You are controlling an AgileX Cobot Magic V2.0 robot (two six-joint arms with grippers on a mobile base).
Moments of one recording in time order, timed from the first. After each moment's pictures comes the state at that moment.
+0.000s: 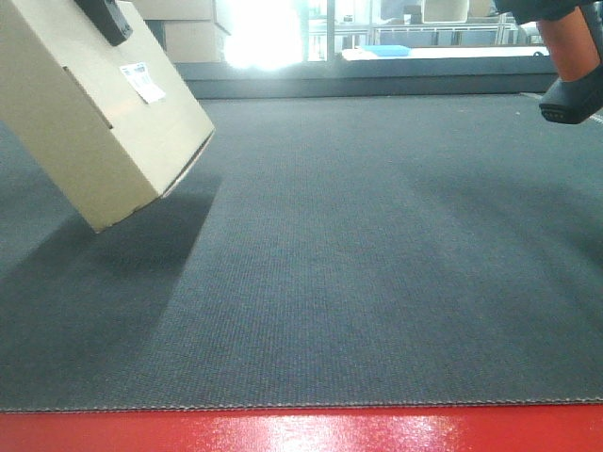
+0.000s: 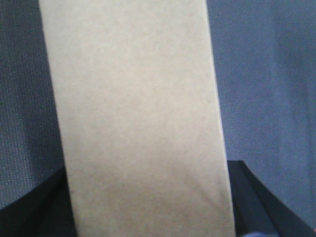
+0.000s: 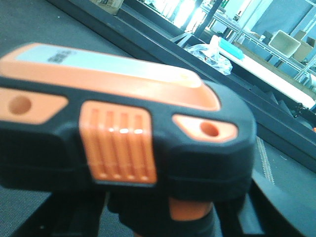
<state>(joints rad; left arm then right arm) -0.03 1.80 -1.70 -0.45 1.22 0.08 0.15 1.31 -0.74 0.26 -0.35 -0.70</state>
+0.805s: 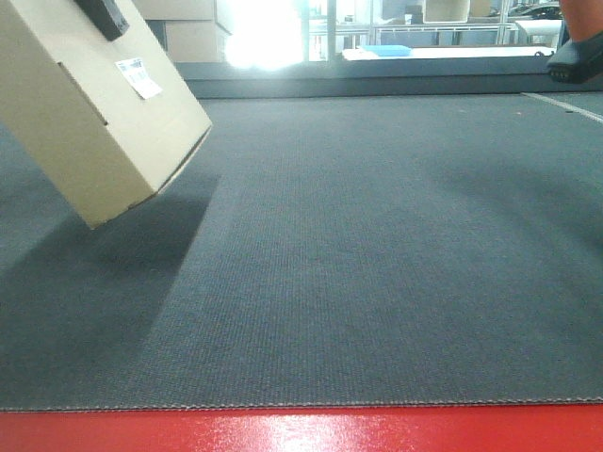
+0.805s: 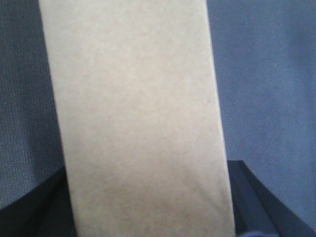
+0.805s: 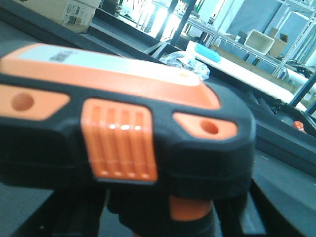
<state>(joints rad) -0.03 1.78 -1.70 -0.44 1.22 0.08 0.12 1.35 -0.83 0.34 -0.35 -0.71</state>
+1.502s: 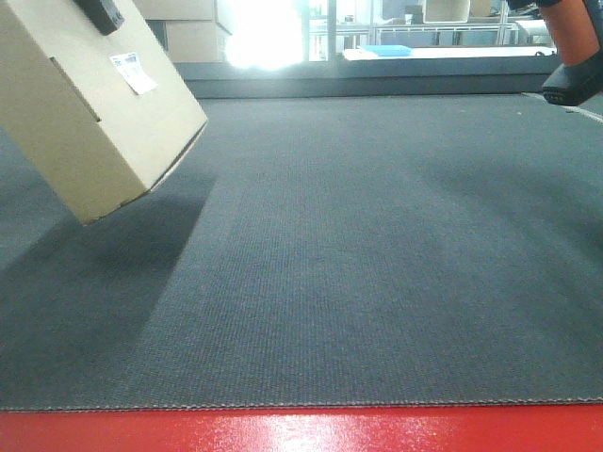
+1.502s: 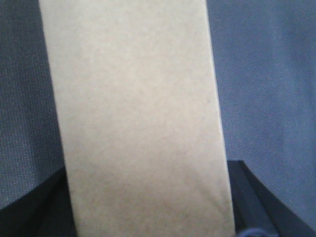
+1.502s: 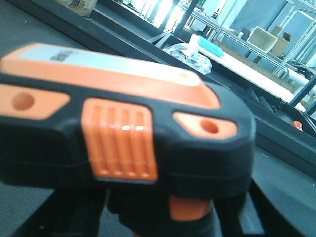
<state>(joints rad) -0.03 1.77 -1.70 -0.42 1.22 0.08 0.12 1.41 -0.83 0.34 -0.39 -0.75</state>
